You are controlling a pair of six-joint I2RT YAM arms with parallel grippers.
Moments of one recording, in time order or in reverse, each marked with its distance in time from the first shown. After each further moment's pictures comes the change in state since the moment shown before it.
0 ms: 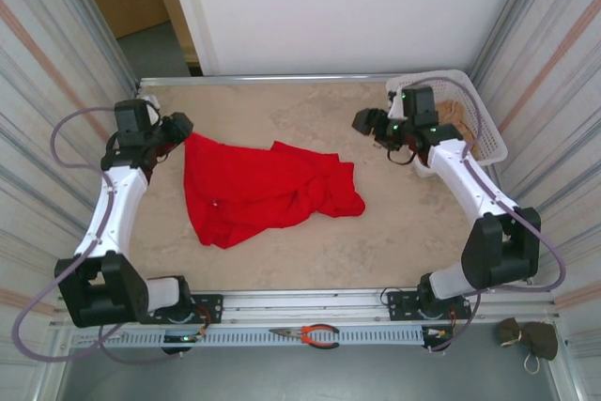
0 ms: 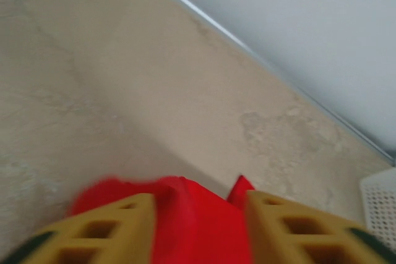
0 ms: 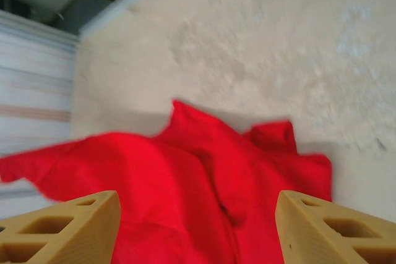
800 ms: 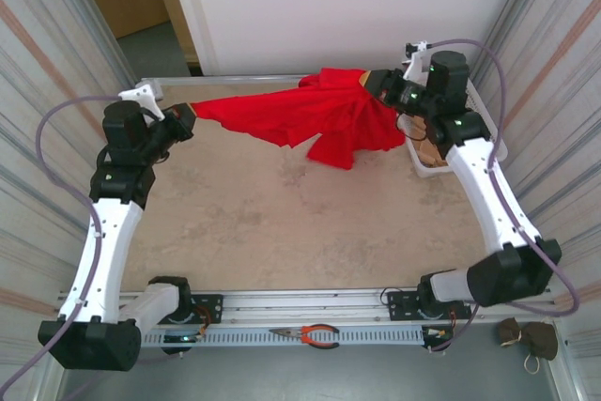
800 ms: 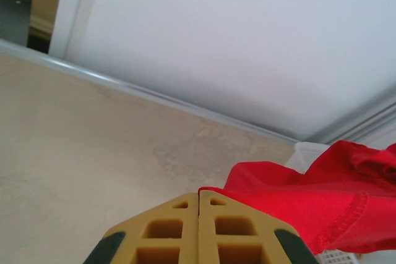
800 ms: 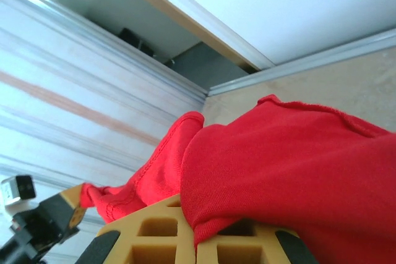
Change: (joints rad) left arm -0.156 -0.258 0.069 0.030 0.014 0.052; right arm -0.039 -0.132 0.246 0.134 -0.174 0.157
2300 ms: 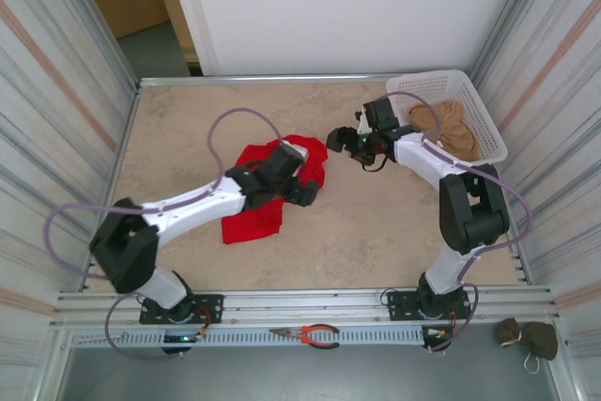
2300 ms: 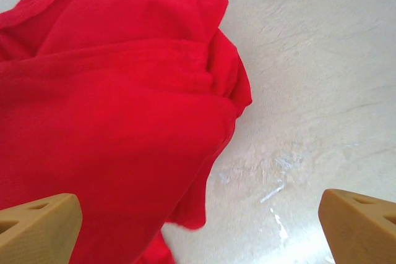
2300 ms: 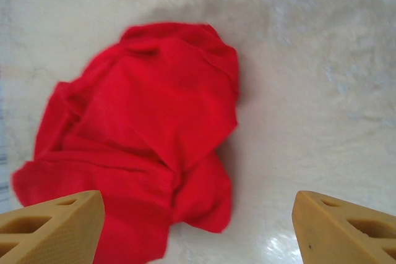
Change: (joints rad) left arm -0.803 0.555 -0.051 -0.031 -0.486 0.209; right arm 0.138 0.392 -0.230 -0.056 0.193 -0.148
